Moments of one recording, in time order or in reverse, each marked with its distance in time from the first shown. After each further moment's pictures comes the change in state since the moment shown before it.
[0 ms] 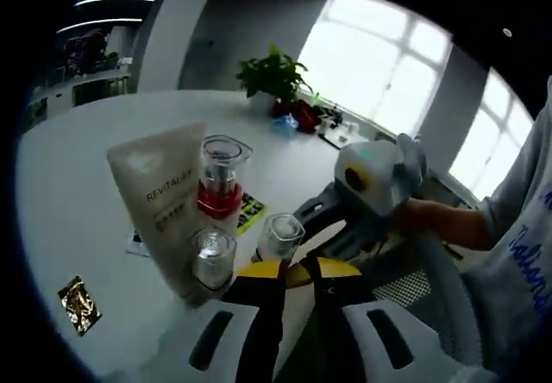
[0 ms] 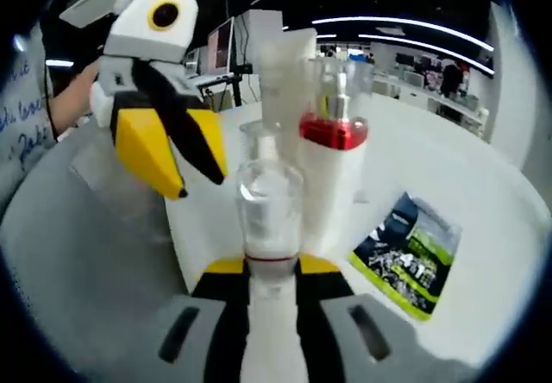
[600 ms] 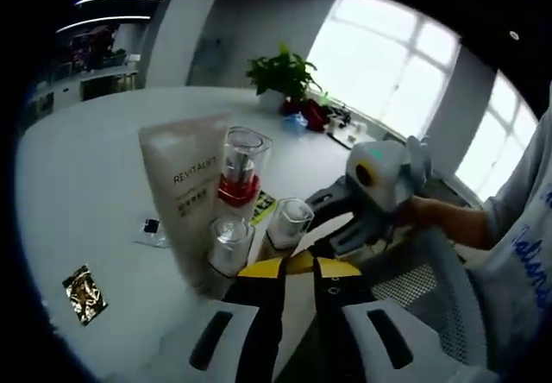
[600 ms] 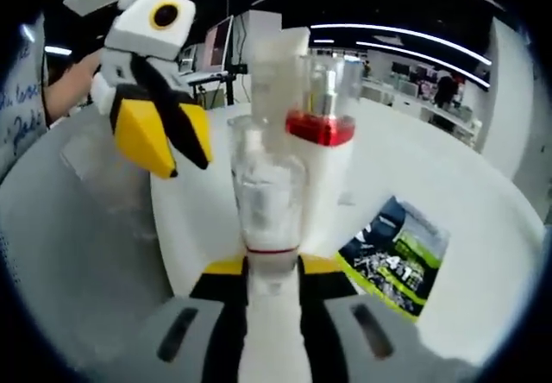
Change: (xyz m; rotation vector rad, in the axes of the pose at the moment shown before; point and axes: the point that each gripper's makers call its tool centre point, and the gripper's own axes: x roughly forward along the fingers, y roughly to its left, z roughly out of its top) left arm -0.009 0.010 -0.008 -0.023 0.002 0.036; right arm 0.001 -0.010 -0.005 -0.013 0.003 -0.046
